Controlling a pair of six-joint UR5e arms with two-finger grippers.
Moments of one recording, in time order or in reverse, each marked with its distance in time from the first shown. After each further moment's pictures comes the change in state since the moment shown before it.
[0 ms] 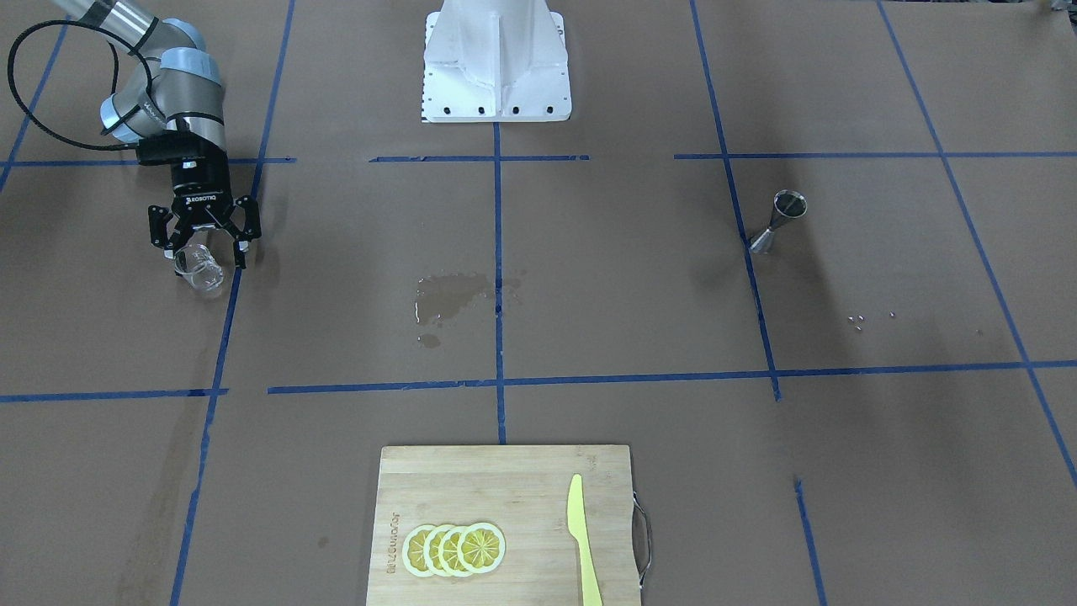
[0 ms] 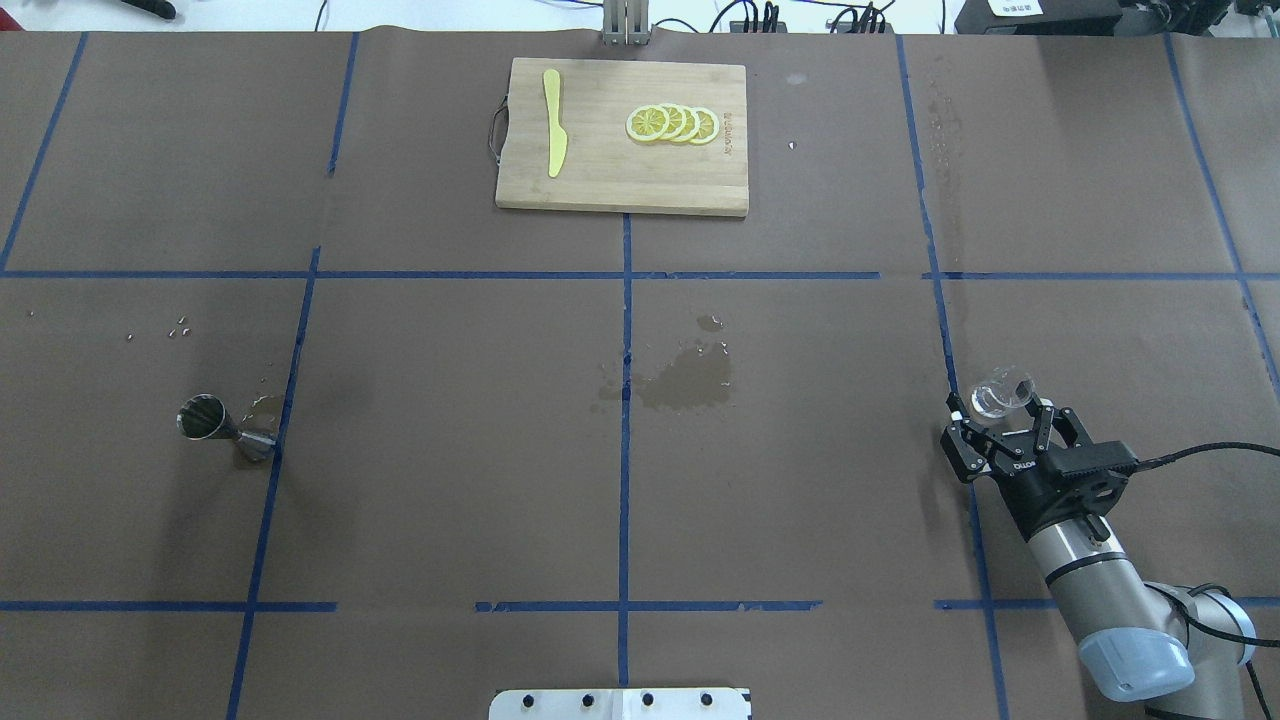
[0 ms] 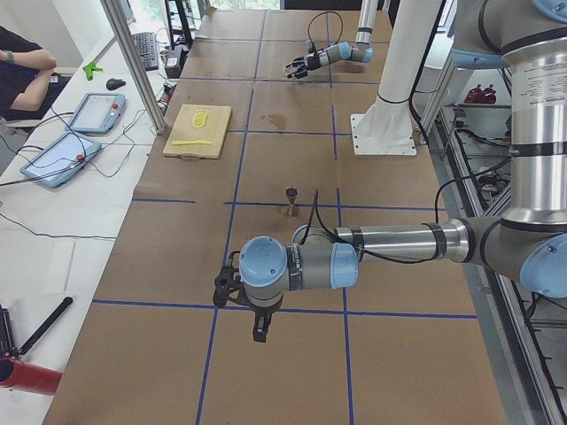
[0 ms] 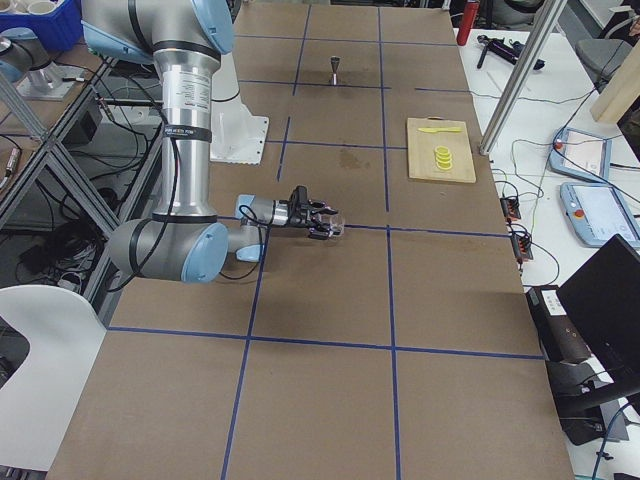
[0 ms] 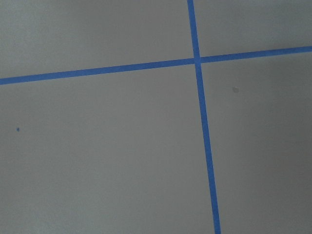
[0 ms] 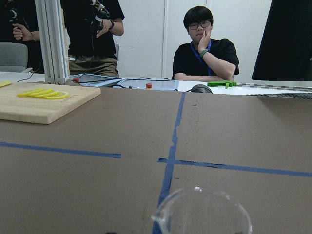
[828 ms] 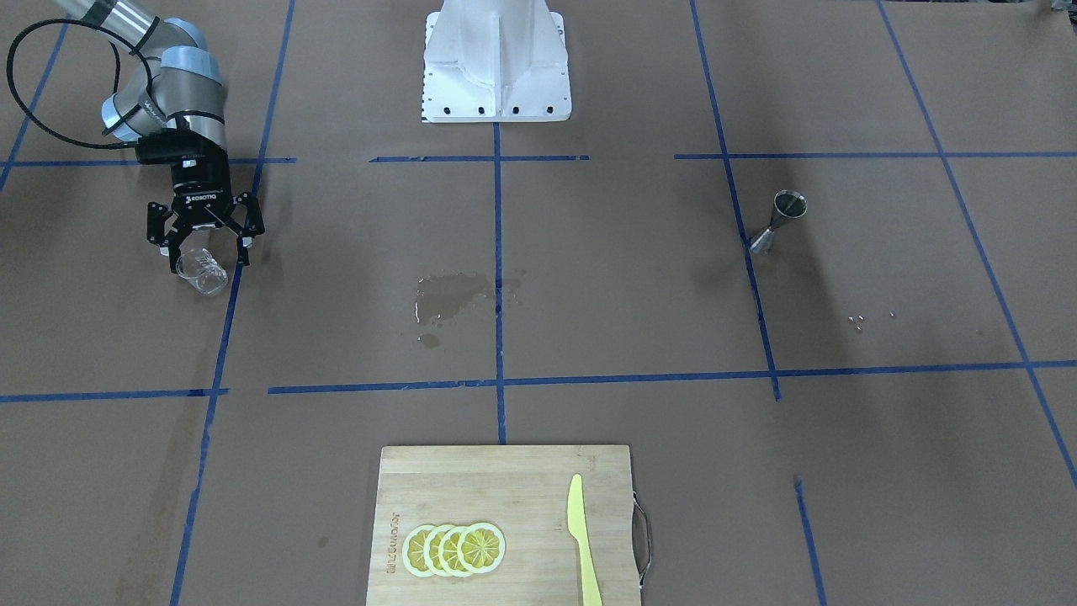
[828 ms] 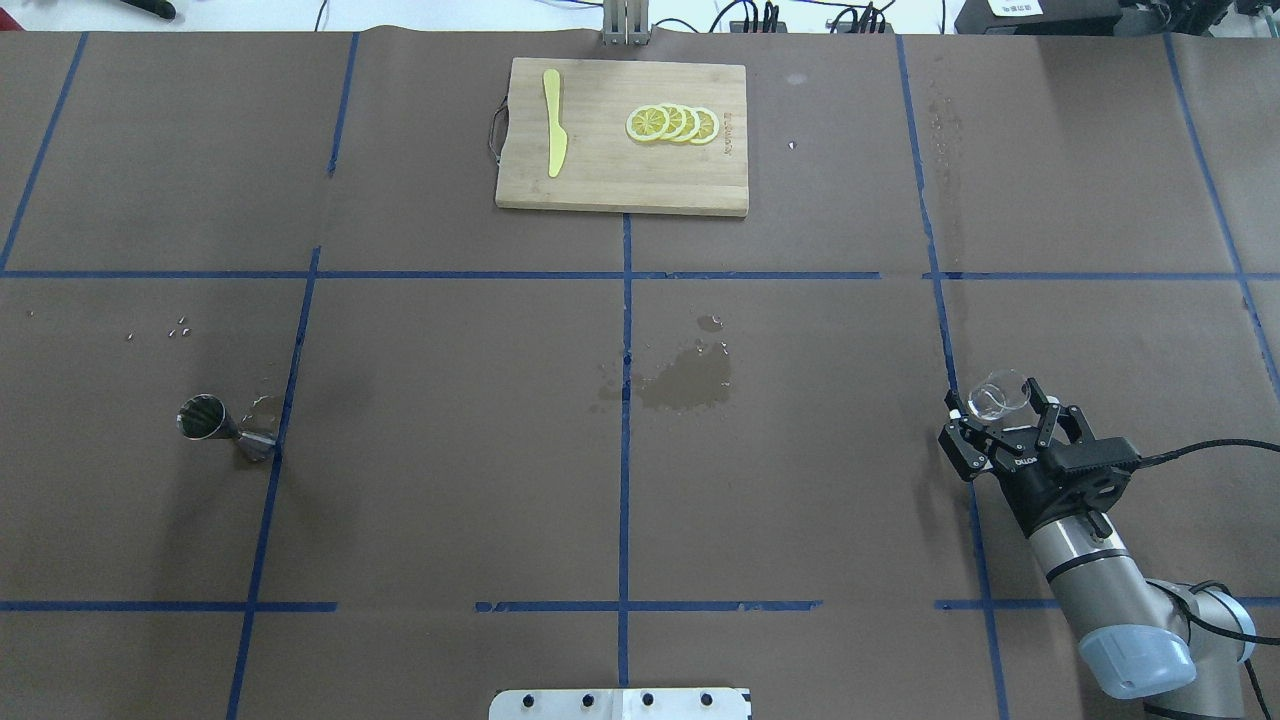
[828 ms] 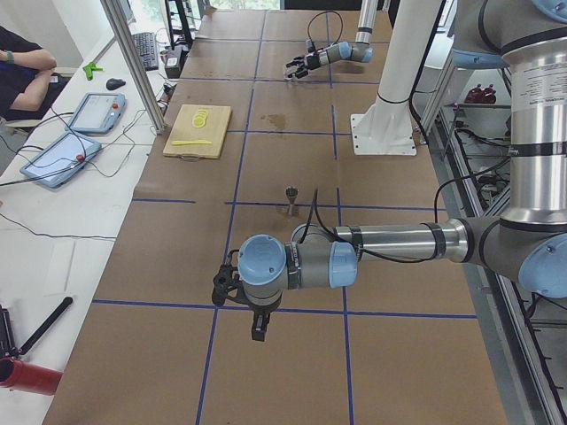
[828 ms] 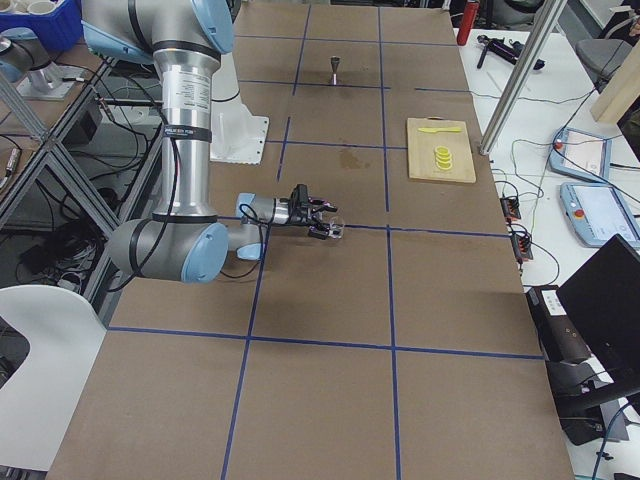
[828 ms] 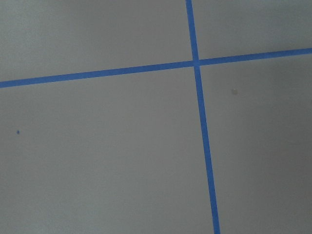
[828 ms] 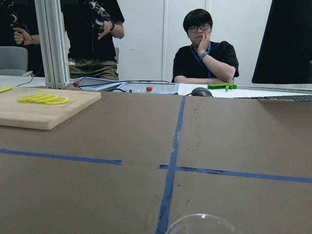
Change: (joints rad) left arm 0.000 -0.004 -0.003 0.000 0.000 -0.001; right arm 0.011 -0.003 0.015 0.003 -0.002 -0.010
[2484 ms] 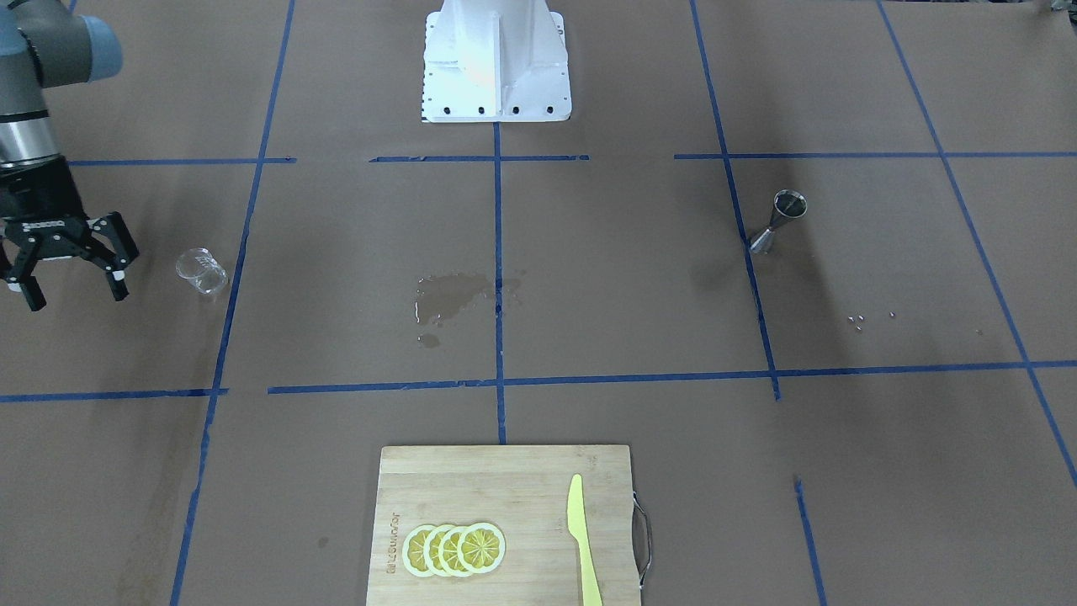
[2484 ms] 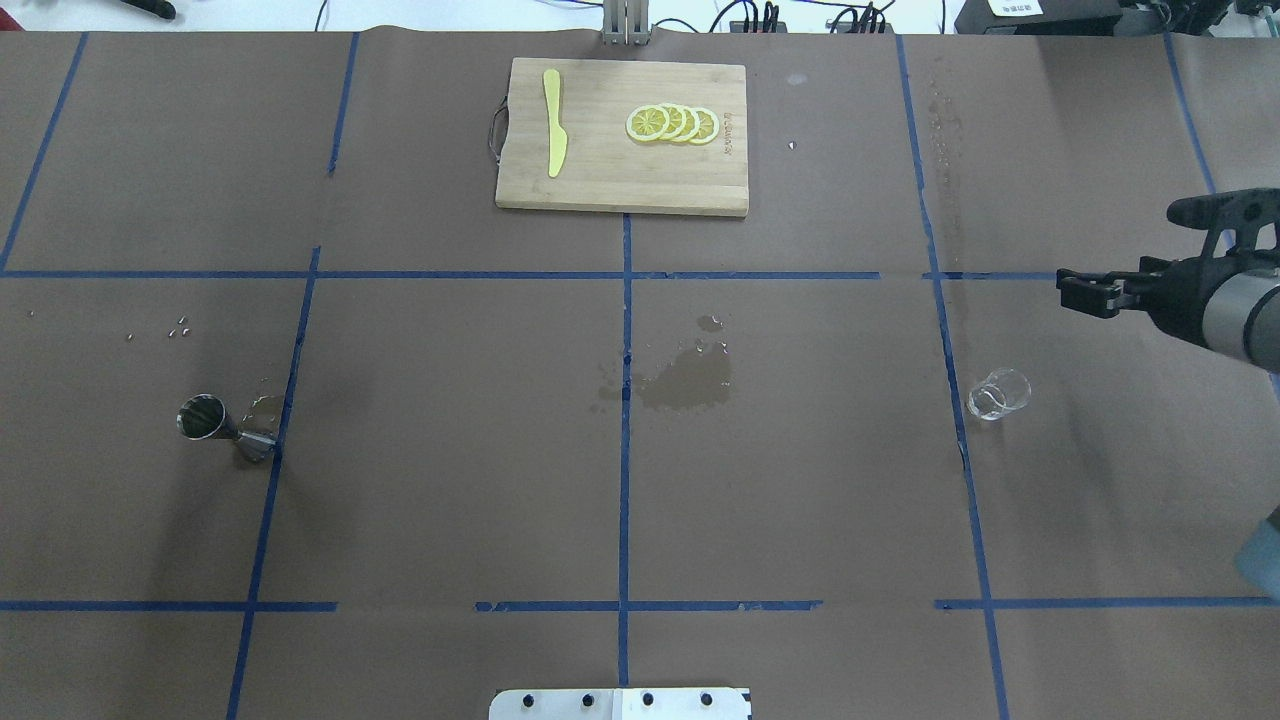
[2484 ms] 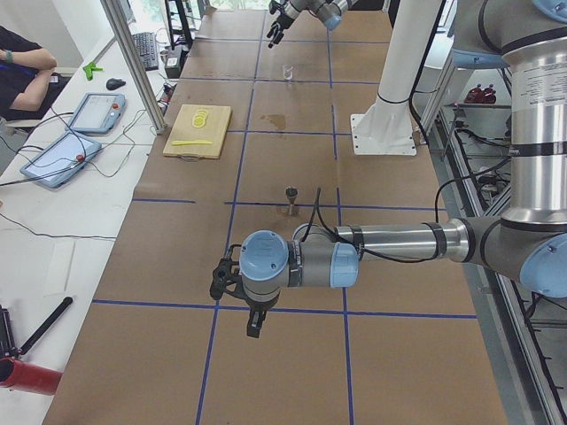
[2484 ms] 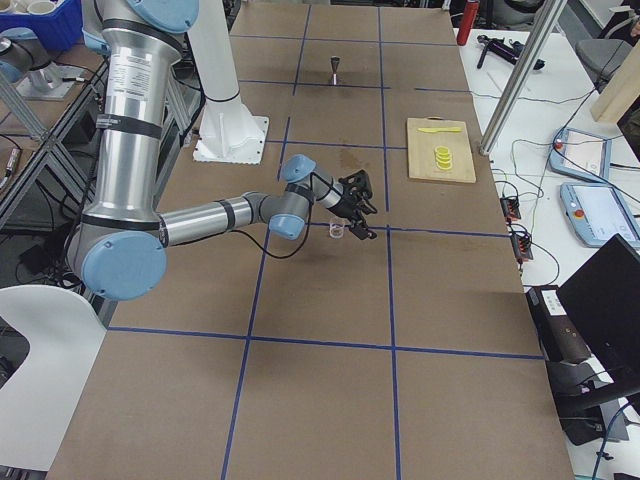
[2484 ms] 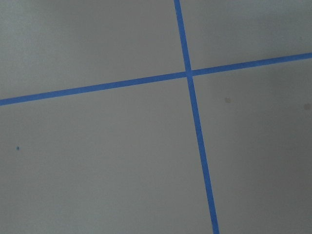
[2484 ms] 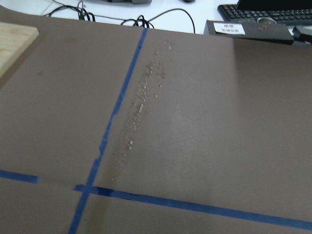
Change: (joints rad) left arm 0.000 0.007 -0.002 -0.073 -0.003 0.008; right arm 0.772 -0.085 0.367 -0.521 1.250 -0.255
